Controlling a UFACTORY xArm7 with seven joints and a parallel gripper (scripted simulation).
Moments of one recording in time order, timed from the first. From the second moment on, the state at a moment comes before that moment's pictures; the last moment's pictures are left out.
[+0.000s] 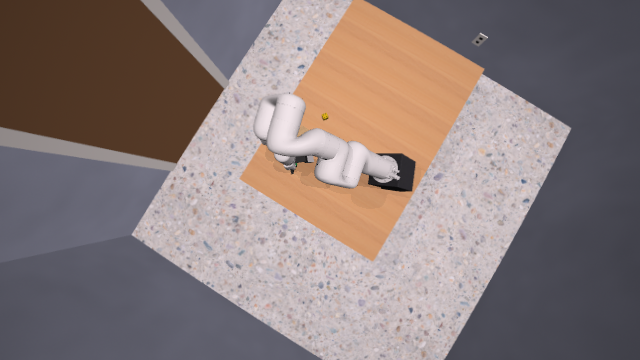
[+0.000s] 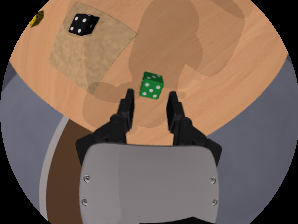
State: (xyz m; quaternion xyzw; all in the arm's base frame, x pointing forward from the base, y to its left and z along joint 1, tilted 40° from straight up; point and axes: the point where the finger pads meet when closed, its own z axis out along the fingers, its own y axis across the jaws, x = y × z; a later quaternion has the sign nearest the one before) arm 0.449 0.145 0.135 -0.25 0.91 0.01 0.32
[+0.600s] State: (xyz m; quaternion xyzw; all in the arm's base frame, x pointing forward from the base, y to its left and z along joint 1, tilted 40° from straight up) arm 0.457 0.148 0.125 -0.25 0.91 0.00 0.32
